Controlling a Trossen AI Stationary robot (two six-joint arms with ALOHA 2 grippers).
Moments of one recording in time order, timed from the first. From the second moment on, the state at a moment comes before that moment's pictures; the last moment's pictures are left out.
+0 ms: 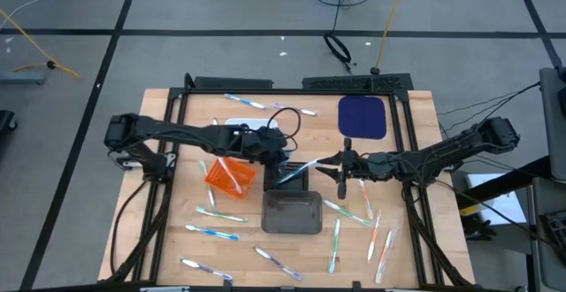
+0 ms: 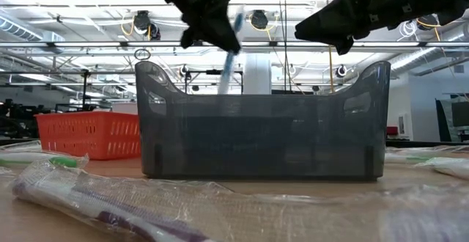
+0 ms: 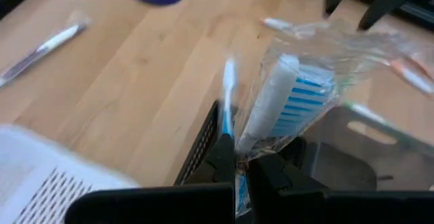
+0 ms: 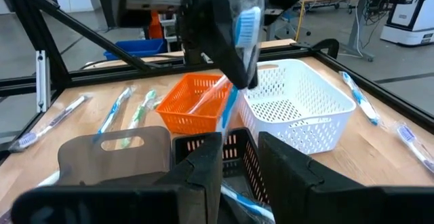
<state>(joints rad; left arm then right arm) 0.00 1.62 1.27 -0.42 -0.11 -0.39 0.22 1.14 0.44 0.51 0.36 0.15</state>
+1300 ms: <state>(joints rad) 0.01 1.76 1.33 -0.51 -0.06 -0.32 0.22 1.14 0.44 0.50 0.36 0.16</state>
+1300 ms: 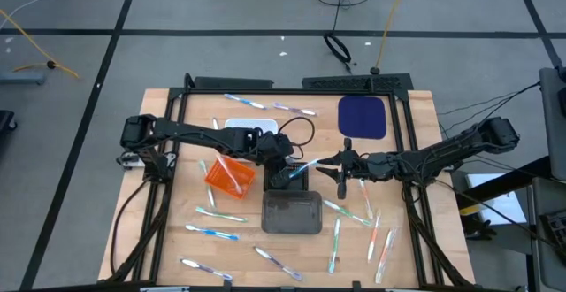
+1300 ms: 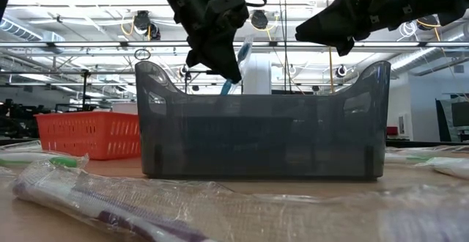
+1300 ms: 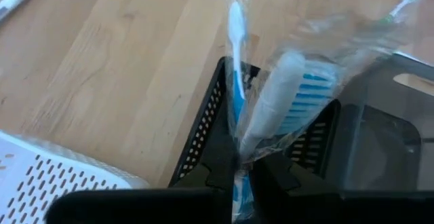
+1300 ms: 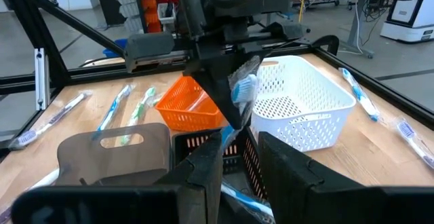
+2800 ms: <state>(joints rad) 0.21 1.76 1.33 -0.64 -0.13 -0.67 0.22 1.14 0.44 0.48 0.36 0.16</state>
